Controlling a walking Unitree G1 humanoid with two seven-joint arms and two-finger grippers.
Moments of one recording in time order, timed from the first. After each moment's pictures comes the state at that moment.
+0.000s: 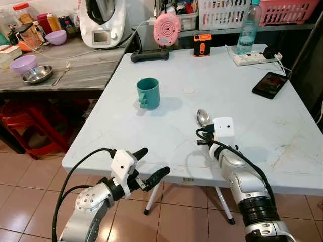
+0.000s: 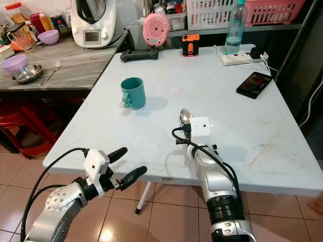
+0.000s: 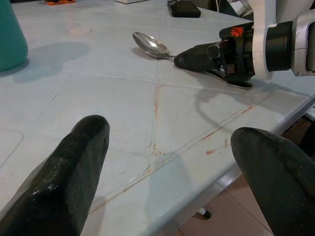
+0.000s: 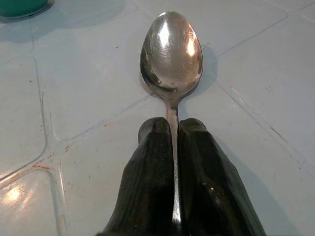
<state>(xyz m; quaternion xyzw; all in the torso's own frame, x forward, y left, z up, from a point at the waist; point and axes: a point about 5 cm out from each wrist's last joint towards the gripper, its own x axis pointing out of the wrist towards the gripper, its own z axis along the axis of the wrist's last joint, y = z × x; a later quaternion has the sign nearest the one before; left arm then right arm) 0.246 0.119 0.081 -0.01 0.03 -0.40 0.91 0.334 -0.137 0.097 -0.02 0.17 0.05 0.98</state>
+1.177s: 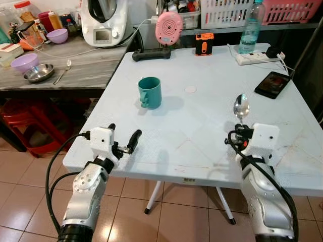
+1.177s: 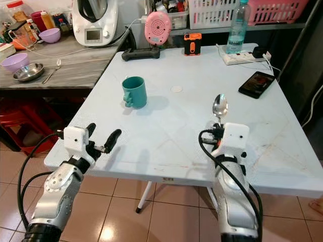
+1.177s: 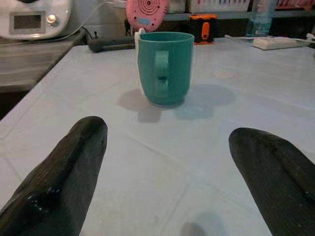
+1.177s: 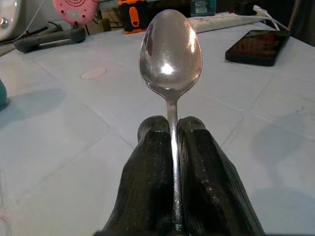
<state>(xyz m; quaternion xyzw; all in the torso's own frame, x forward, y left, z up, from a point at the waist) 0.297 0.153 0.099 -0.04 -0.02 -0.15 0.99 0.285 -0.179 0.126 0.03 0.01 -0.06 1.00</state>
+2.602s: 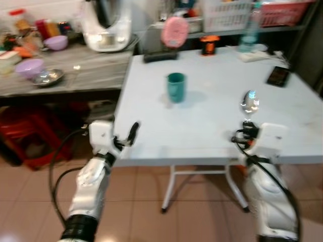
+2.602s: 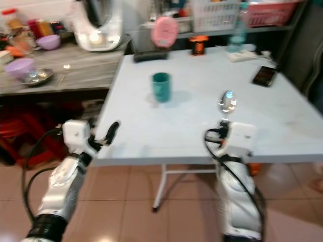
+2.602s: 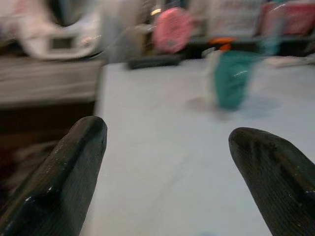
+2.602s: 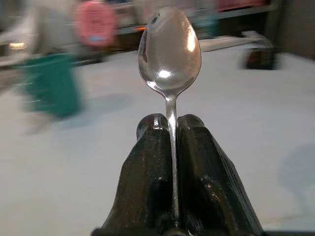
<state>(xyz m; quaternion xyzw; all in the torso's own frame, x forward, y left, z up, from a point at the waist) 0.309 0.159 0.098 -0.04 -0.04 -0.11 0.99 0.285 -0.177 0.135 0.03 -0.03 -0.06 1.00</state>
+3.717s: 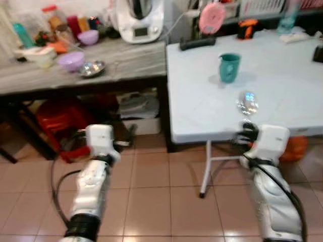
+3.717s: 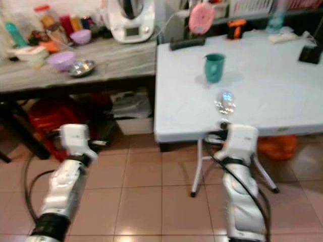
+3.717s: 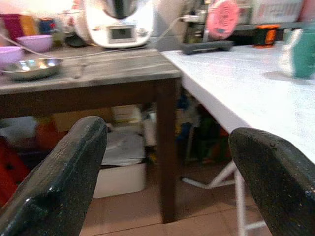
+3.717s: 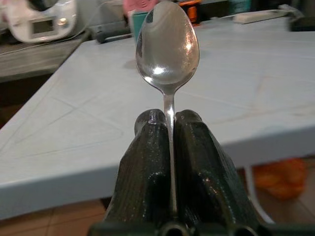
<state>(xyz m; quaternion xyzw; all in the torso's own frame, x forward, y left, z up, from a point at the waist) 0.312 0.149 0.092 -0.05 -0.03 -0.10 0.99 0.279 -0.195 0.129 0.01 -0.02 -0.07 1.00</state>
